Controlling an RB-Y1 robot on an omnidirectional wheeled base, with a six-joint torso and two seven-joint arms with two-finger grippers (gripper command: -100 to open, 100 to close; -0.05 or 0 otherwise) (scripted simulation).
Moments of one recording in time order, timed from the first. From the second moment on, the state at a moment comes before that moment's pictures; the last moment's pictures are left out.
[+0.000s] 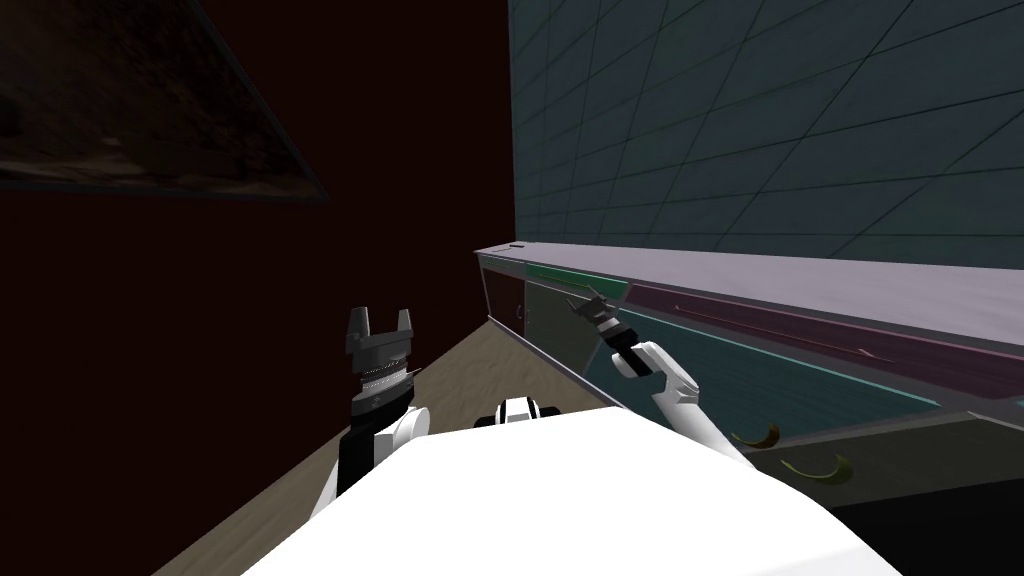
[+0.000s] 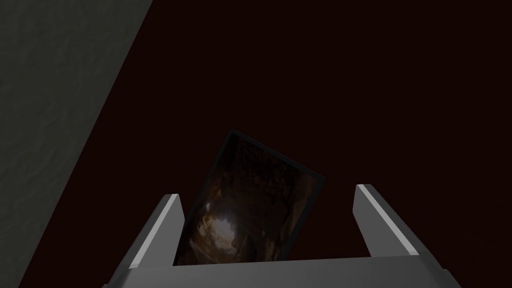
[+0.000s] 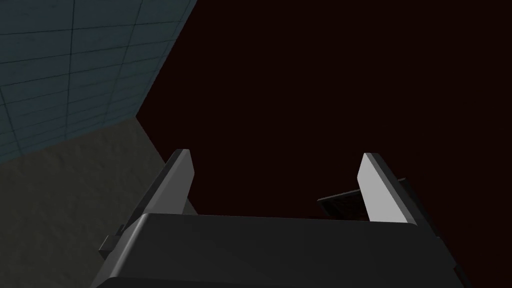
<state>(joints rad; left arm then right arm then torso) 0.50 0.01 0.04 -2.27 0.09 -0.60 0.09 0.16 -0.41 -0.19 -1.82 0.60 -0.44 1.16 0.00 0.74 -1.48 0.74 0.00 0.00</state>
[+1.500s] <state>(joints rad) 0.50 0.01 0.04 -2.27 0.09 -0.60 0.09 0.04 -0.52 -0.24 -1.58 0.76 -0.37 1.53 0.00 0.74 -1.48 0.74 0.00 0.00</state>
